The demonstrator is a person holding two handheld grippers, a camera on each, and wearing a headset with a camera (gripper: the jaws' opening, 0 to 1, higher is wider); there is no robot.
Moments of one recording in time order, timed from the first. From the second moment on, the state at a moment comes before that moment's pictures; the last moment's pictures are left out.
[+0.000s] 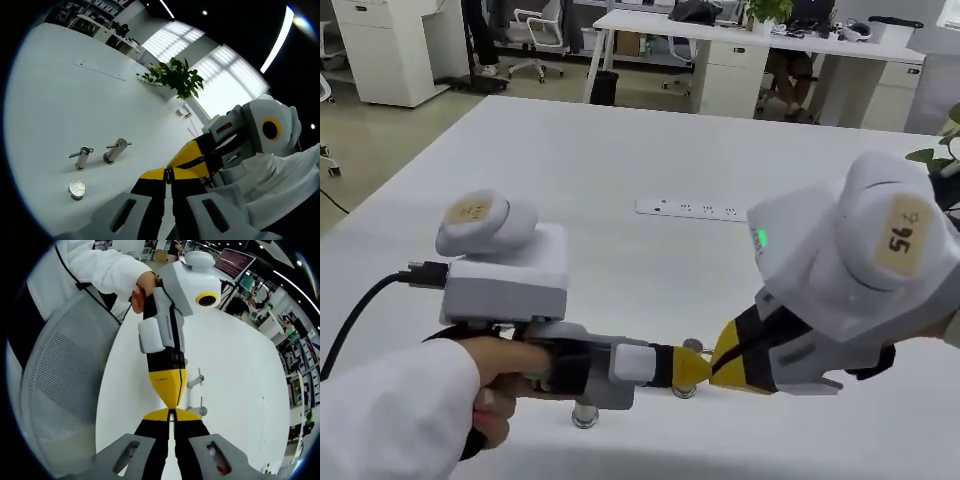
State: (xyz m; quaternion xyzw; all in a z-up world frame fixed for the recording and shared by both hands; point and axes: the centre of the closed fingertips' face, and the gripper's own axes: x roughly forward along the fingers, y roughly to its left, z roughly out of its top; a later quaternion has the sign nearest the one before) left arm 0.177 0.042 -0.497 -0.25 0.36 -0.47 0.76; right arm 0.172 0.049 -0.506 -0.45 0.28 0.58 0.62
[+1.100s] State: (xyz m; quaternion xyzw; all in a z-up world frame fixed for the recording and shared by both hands) left arm 0.165 0.063 -0.482 -0.09 0.26 -0.54 0.80; right arm 0.164 0.050 -0.497 -0.27 0.30 0.64 0.66
